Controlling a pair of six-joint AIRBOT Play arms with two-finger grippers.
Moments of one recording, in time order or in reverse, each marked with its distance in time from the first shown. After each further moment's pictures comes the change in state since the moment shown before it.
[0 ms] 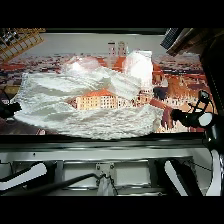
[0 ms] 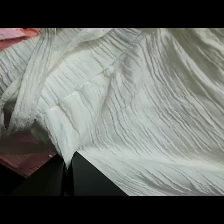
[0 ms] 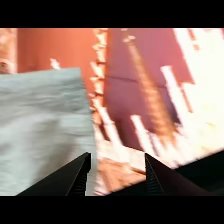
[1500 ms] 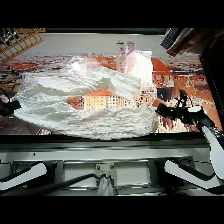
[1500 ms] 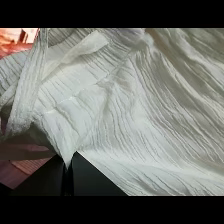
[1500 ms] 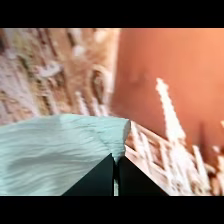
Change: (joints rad) left arm 0.000 0.000 0.000 -0.009 0.062 0.000; right arm -0.009 -0.448 0.016 0.625 -0.211 -0.533
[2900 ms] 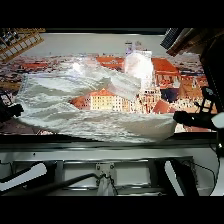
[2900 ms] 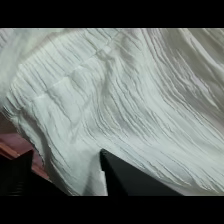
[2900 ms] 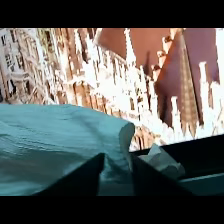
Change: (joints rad) left arm 0.000 0.004 -0.018 -0.039 -0.113 -0.002; right arm 0.020 0.531 0.108 -0.575 0.447 0.383
